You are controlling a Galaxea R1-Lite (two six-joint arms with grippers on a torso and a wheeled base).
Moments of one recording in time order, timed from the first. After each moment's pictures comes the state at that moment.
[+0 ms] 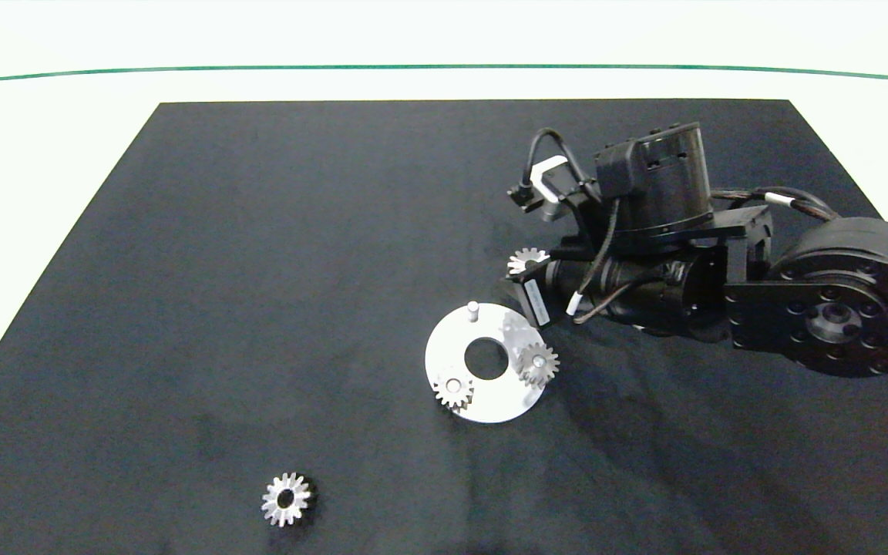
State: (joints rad) left arm 0.00 0.49 -0.72 0.48 0.07 0.00; right arm 0.68 1.82 -1.34 -0.04 -0.30 -0.13
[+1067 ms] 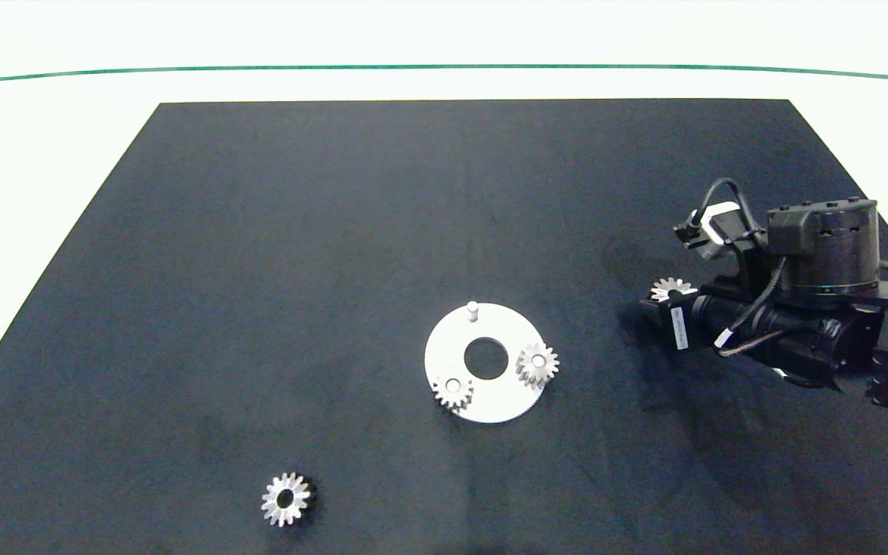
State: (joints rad) left arm 0.00 0.47 -0.71 0.48 0.07 0.01; right arm 0.36 1.65 -0.88 -0.34 -0.29 -0.09
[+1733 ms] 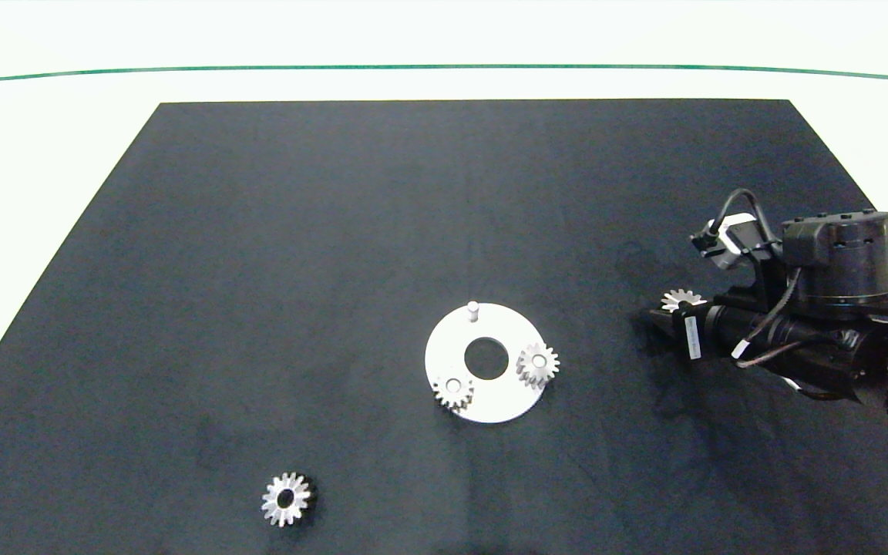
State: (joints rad) left arm 0.00 0.46 -0.70 0.48 0.08 0.01; right arm 0.32 1.63 -0.84 -0.34 -0.24 -0.06
